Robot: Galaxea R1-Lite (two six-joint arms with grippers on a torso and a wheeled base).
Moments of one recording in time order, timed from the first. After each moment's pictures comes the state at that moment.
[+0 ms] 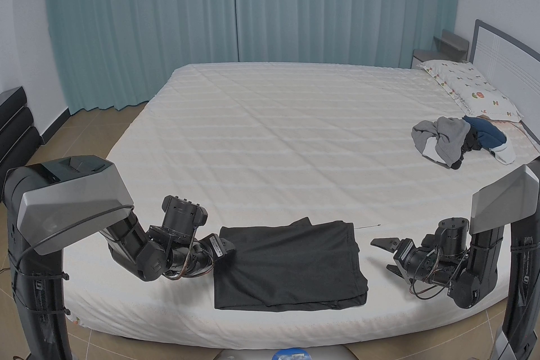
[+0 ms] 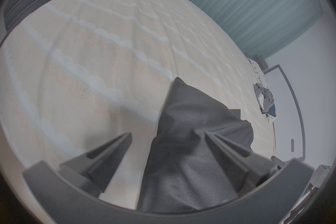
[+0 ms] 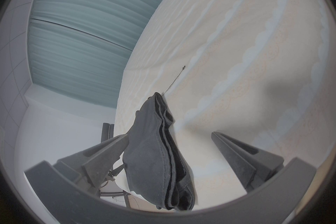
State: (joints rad) left arm -0.40 2.27 -0.82 -0.61 -0.03 -0.83; right arm 0.22 2.36 -0.29 -1.55 0.26 1.00
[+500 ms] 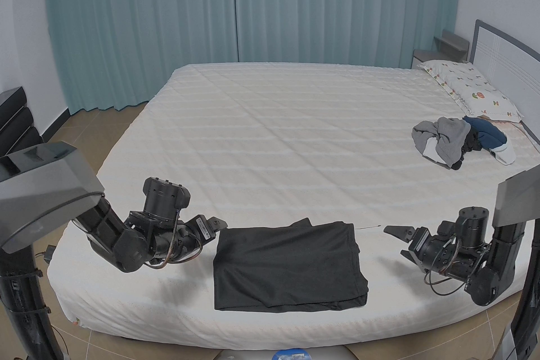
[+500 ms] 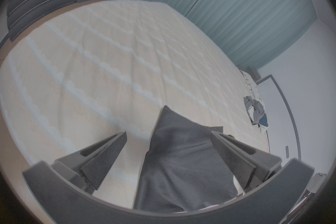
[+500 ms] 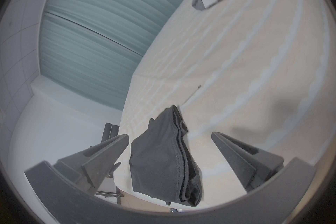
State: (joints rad) left arm -0.37 2.14 -0.78 -0.61 -0.01 -0.82; right arm 0.19 2.19 -0.21 -1.55 0.25 0.91
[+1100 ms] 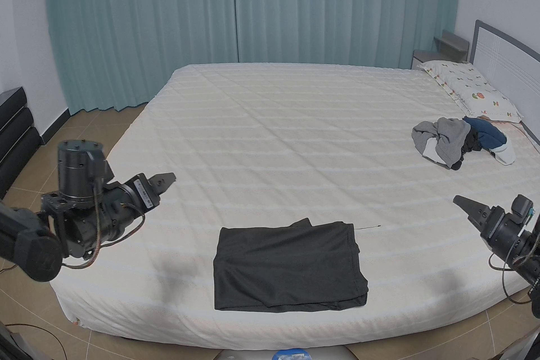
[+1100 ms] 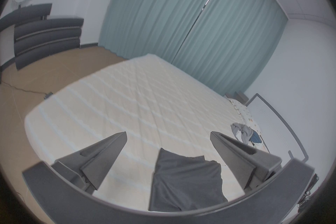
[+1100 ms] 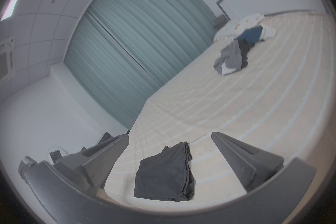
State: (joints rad) left arm -0.35 1.61 -0.58 -0.61 0.20 -0.65; right arm 0.02 1.46 -0.02 -1.28 0.25 0.66
